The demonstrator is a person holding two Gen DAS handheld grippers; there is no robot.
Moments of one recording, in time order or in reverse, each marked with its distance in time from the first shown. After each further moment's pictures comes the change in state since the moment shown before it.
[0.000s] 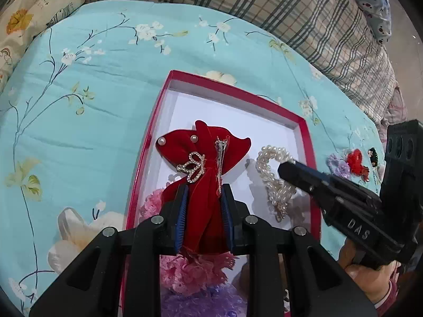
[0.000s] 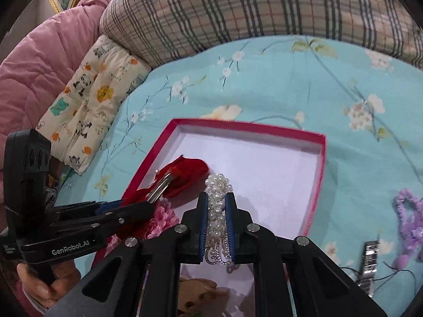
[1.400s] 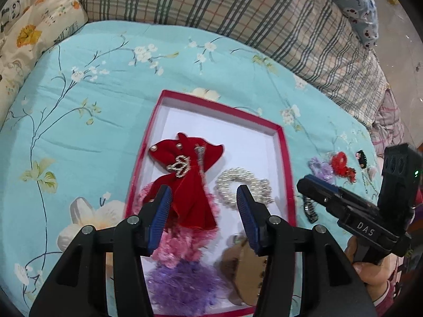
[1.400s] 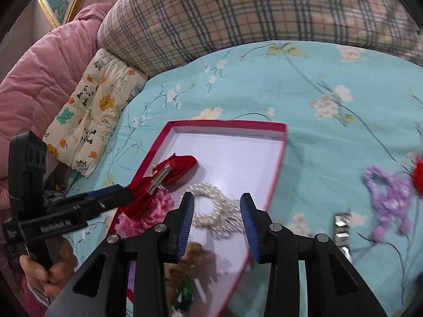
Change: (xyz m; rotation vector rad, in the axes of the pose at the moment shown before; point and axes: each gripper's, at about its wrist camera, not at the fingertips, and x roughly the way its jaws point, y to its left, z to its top) left arm -0.044 -0.022 -0.007 0.018 -0.075 -0.014; right arm -0.054 -0.020 -0.019 0.061 -0.036 0.004
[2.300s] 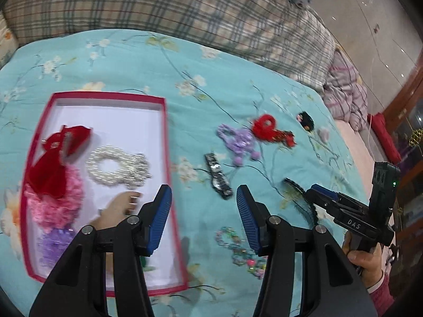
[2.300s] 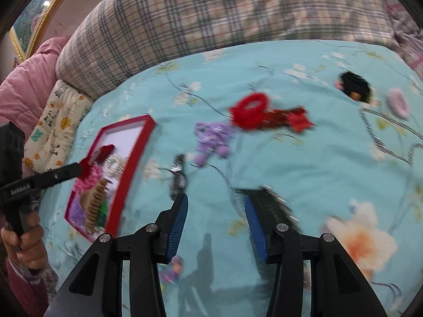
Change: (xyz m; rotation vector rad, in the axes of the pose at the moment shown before) left arm -0.003 -0.142 -0.035 0.174 0.069 -0.186; right arm -0.157 -0.131 -0.082 0.146 -0.063 -0.246
